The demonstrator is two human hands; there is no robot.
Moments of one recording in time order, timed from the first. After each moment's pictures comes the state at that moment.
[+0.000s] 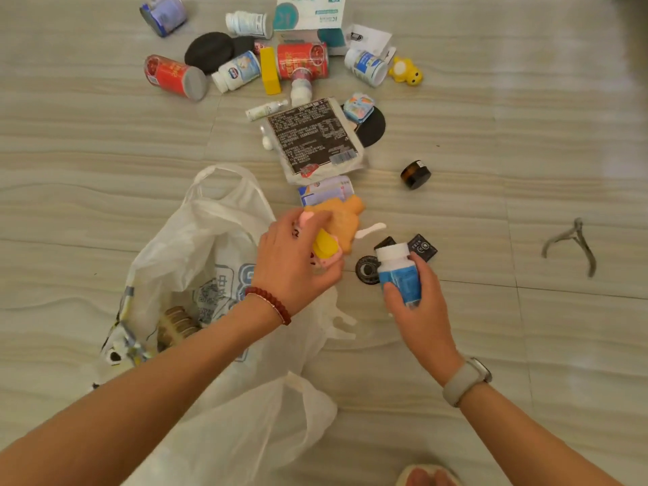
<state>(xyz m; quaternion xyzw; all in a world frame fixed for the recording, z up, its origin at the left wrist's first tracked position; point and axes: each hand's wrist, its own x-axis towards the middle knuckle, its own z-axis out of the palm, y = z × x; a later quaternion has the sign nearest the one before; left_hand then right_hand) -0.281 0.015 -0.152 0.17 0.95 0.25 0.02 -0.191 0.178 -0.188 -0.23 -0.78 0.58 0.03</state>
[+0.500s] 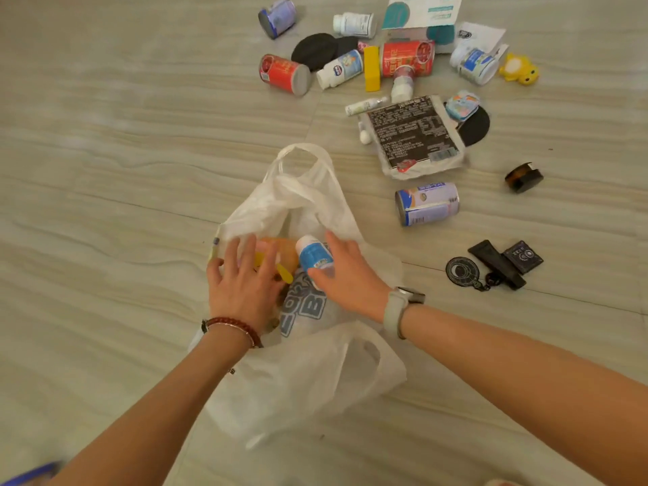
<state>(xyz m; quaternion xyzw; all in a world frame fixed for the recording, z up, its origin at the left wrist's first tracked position) -0.238 -0.163 -0.165 0.03 0.99 -0.11 0.00 -0.262 0.010 -0.164 0.07 -0.86 0.46 -0.22</state>
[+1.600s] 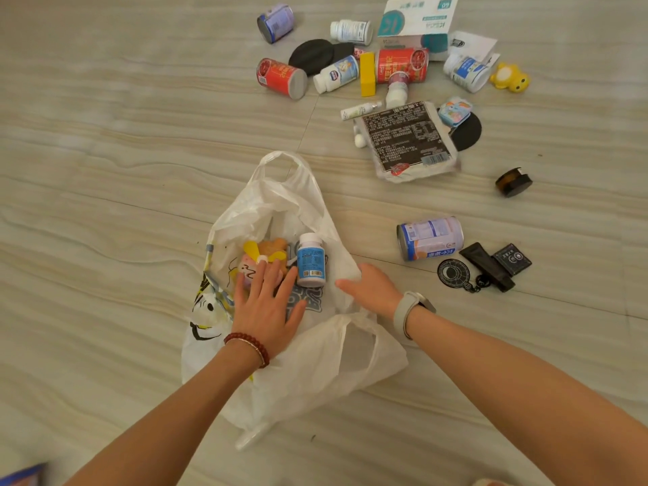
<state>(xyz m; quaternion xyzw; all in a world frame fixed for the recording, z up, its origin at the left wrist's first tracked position) -0.215 -0.143 -0.197 0.05 0.99 -0.01 0.10 -0.262 0.043 -0.218 -0.08 -0.81 0.50 -0.31</state>
